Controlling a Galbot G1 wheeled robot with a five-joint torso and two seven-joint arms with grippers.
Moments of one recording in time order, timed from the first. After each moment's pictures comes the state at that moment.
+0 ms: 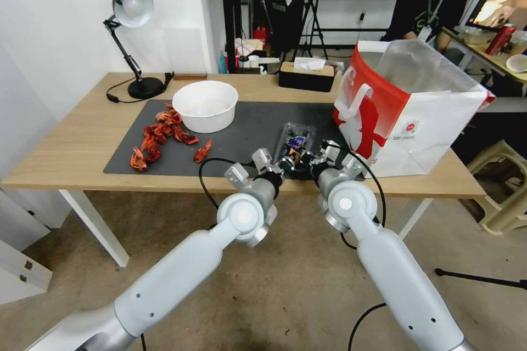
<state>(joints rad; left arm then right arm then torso) 0.70 -1.17 0.28 -1.80 -1.45 -0.08 -0.51 -0.87 1.26 0.14 1.78 1.16 -0.32 0.60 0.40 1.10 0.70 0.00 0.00</state>
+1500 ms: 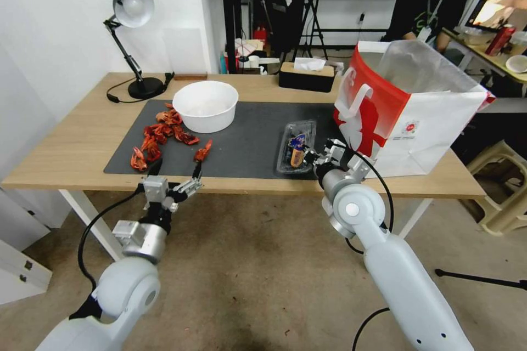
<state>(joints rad) 1.44 -0.99 -0.35 -2.02 -0.50 -0.18 -0.27 -0.90 1.25 0.17 1.86 1.14 -0.32 0.59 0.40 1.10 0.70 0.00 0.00</state>
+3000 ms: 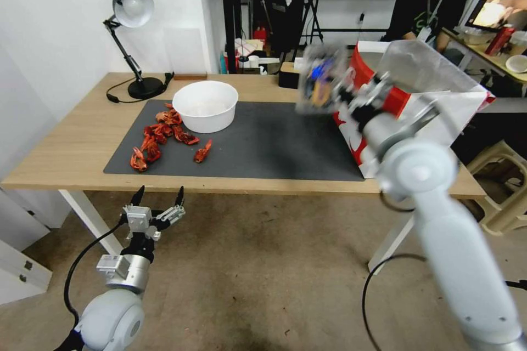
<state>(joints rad) 1.53 -1.00 -0.40 -1.94 -0.46 -0.29 -0.24 -0.67 1.10 0.41 2.09 1.32 -0.36 0.59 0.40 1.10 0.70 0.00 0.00</state>
